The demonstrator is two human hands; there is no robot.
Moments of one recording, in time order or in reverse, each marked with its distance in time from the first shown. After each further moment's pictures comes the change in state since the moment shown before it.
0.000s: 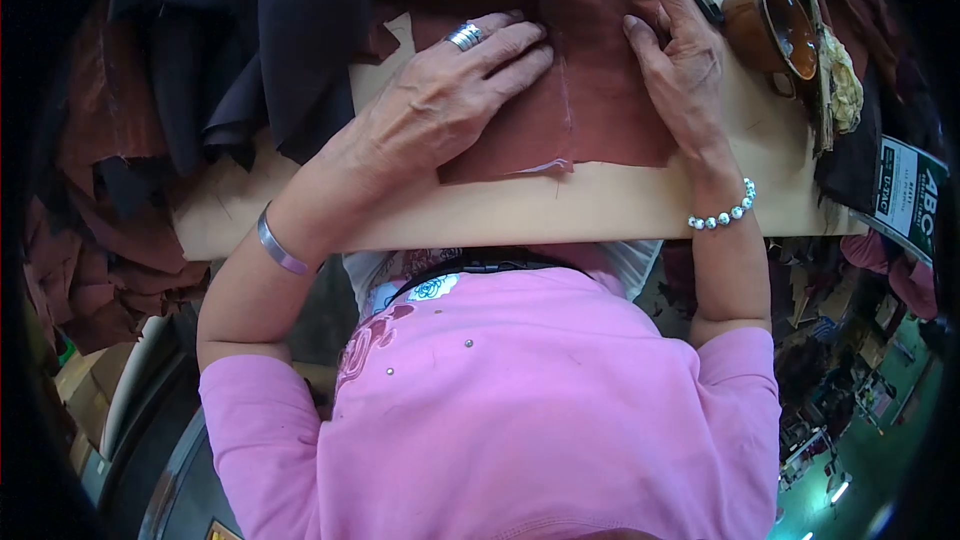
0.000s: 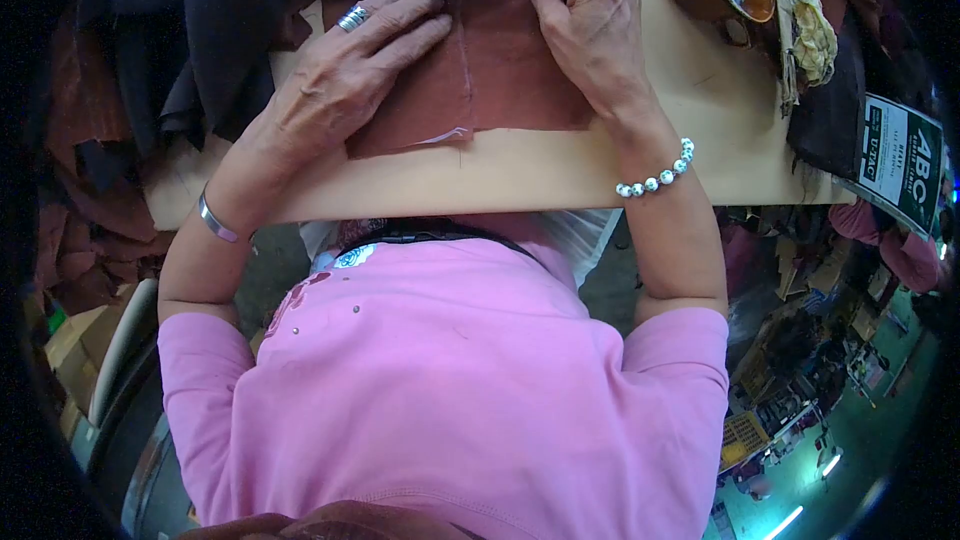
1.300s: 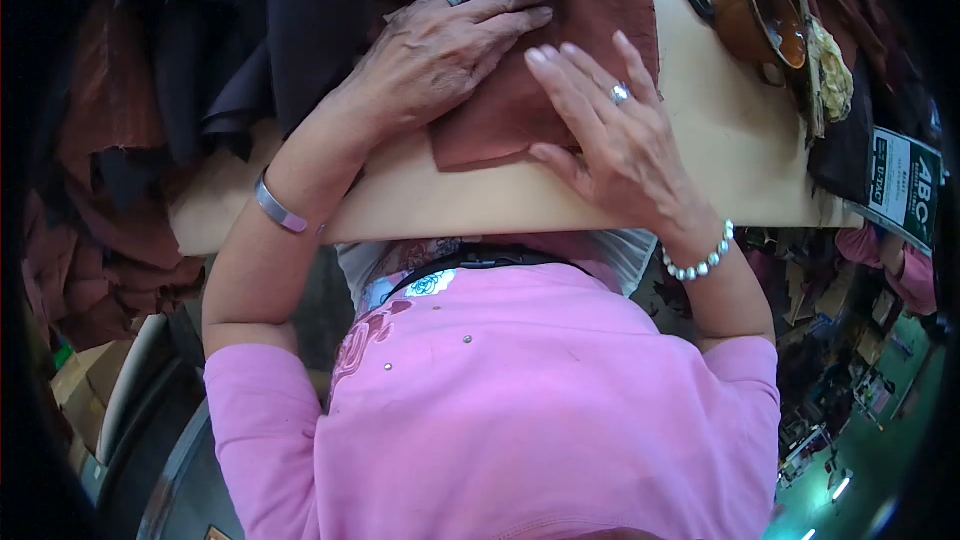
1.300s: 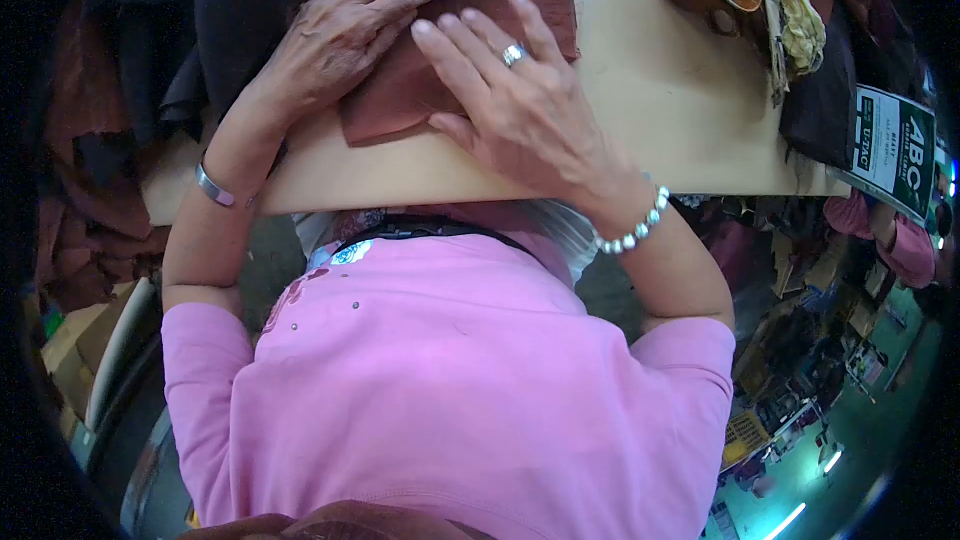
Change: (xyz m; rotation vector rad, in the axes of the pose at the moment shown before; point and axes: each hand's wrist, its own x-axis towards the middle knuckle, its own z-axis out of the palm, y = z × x) left_hand 0.009 -0.024 0.014 -0.107 0.135 -0.058; right_hand -0.057 -0.019 0.010 -0.490 -0.227 -0.582
